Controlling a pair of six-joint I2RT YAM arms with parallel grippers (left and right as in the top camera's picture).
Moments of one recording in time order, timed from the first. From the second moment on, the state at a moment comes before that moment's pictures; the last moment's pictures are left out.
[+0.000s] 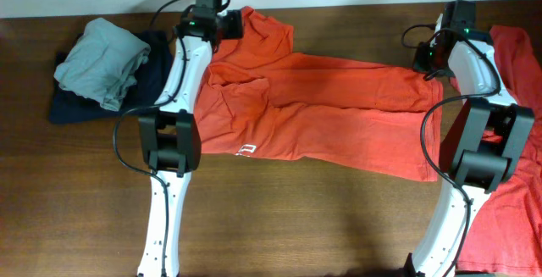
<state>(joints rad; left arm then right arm) -0.19 2.78 2.64 -0.65 0.03 -0.17 -0.24 2.32 1.93 -0.76 0.04 0.05</state>
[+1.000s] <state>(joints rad) -0.17 2.80 2.75 -1.17 -0.08 -0.17 -0.24 2.32 1.93 -0.76 0.04 0.05</state>
